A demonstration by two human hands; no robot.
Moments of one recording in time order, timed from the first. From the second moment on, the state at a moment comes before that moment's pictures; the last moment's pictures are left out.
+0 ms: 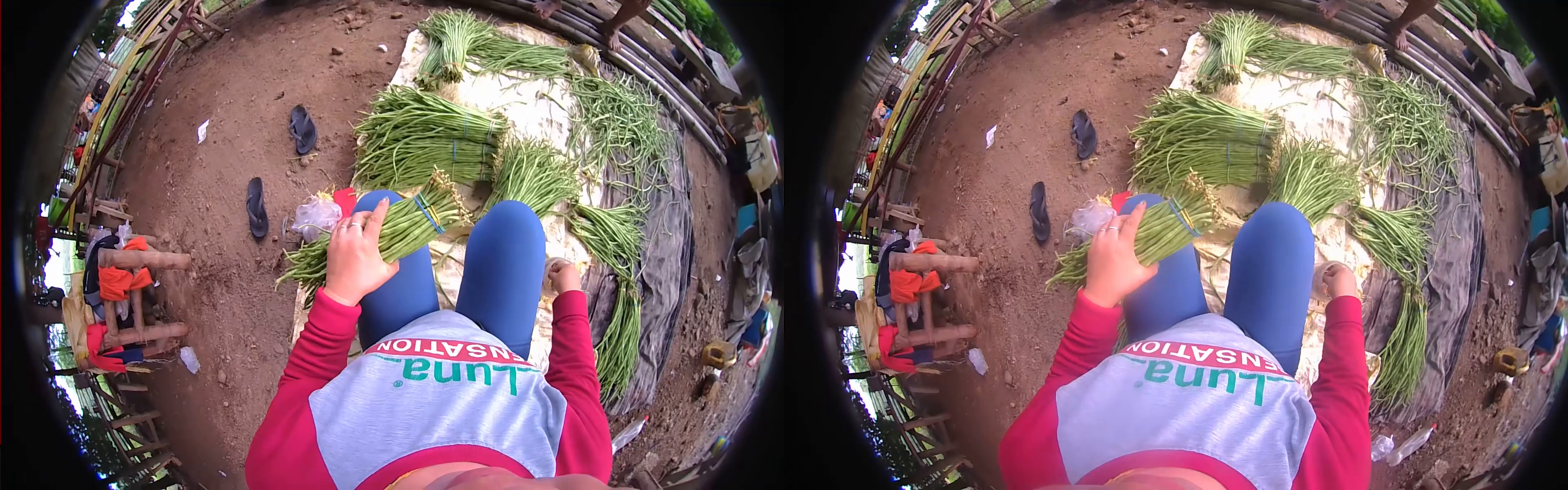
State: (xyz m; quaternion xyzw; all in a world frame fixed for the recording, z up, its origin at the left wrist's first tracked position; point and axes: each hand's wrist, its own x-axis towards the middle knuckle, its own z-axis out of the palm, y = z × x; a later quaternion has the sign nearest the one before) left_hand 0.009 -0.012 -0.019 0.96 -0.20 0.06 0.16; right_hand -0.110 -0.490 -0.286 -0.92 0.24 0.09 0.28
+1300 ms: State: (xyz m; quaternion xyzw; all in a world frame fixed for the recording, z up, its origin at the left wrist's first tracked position) left_hand 0.013 0.045 -0.031 0.89 -0.20 0.03 0.40; right_hand 0.057 -0.261 -0.097 -0.86 -0.24 0.30 0.33
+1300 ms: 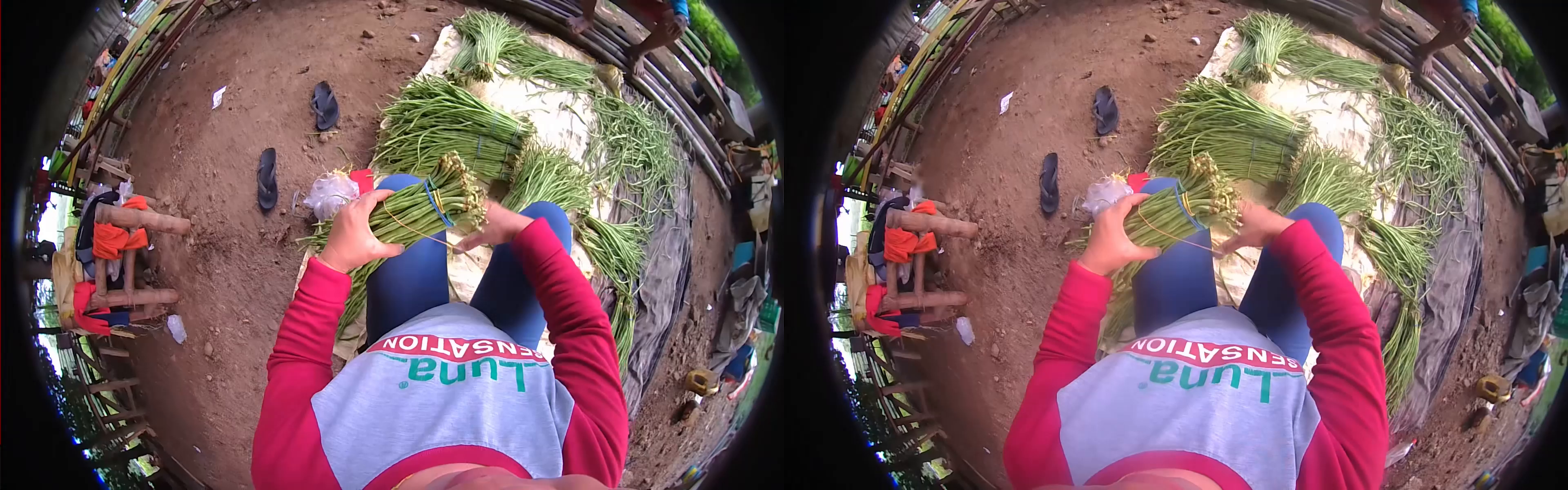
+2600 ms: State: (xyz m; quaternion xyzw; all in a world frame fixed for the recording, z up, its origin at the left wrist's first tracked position) left_hand 0.075 -0.021 0.000 0.88 -0.21 -0.02 0.42; right_hand 0.044 -0.236 -0.090 -0.09 0.09 0.31 0.94
